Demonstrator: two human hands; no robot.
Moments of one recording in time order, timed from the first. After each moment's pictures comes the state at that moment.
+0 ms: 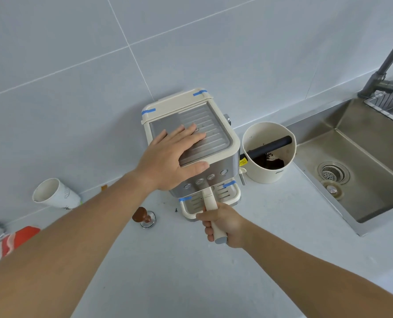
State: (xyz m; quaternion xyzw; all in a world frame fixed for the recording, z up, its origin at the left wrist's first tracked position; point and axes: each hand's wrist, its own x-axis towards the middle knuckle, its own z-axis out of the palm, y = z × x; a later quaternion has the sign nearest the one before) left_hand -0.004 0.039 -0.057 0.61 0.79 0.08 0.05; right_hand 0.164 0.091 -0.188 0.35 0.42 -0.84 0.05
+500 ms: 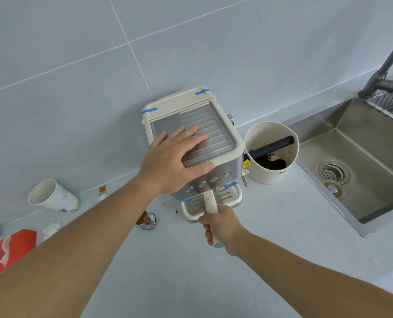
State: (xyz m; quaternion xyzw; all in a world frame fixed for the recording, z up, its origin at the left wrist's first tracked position) left_hand -0.001 0.040 -0.060 0.58 0.80 0.12 0.04; right_hand 0.152 0.073 -0.189 0.45 0.48 -0.76 -0.01
